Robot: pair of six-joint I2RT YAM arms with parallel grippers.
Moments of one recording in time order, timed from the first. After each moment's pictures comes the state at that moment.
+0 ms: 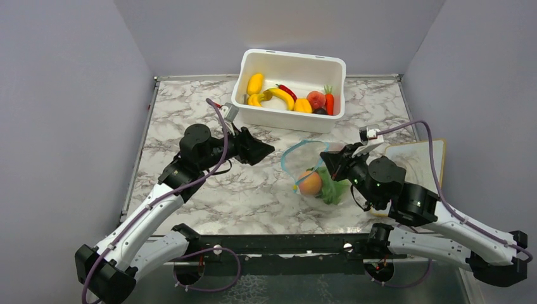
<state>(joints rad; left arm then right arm) -0.57 0.91 0.84 -0.05 0.44 -0.57 1.10 0.70 0.87 -0.34 0.61 0.47</state>
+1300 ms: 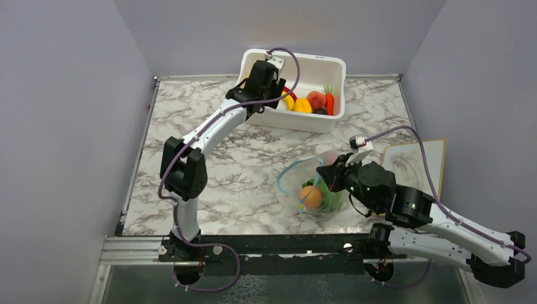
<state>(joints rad) -0.55 1.88 1.75 -0.43 -0.23 -0.04 1.10 0.66 0.80 -0.48 0.53 0.57</state>
